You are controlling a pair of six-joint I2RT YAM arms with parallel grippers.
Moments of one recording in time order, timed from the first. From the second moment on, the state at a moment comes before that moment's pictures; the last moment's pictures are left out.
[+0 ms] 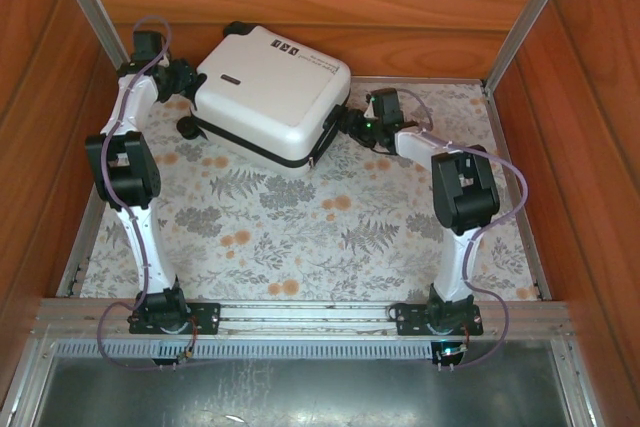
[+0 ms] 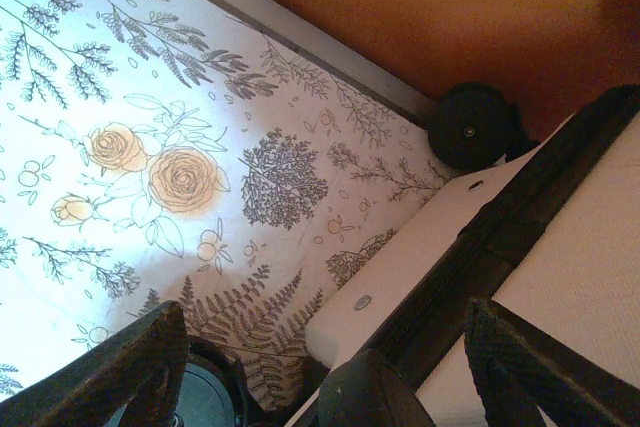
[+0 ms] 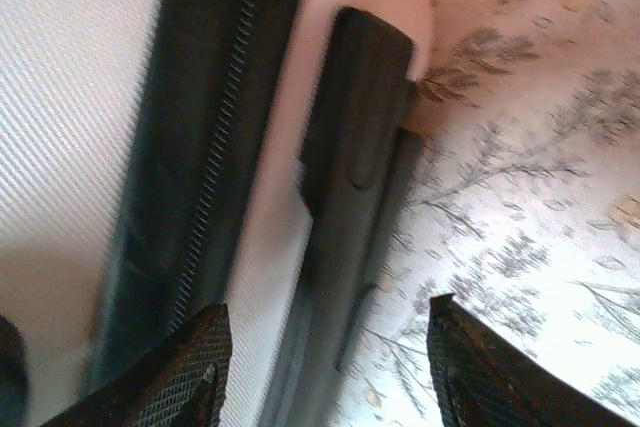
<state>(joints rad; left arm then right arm) 0.08 2.20 2.01 -0.65 0.16 -0.47 0.35 2.03 1.39 -0.09 -0.37 0.72</state>
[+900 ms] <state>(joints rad) 0.08 1.92 1.57 -0.45 0.15 -0.54 0.38 2.21 1.65 -0.32 -0.35 0.63</state>
